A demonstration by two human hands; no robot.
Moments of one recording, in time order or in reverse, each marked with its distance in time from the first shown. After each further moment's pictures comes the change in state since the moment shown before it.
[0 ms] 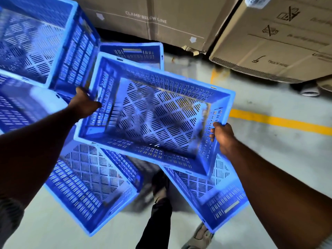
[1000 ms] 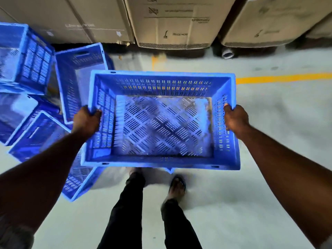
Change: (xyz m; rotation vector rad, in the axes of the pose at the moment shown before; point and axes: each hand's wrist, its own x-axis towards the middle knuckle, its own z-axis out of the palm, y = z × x) left_hand -0.386 0.026 0.125 0.152 0.191 0.322; right_hand -0.092 0.179 -0.380 -0.272 0.281 -0.204
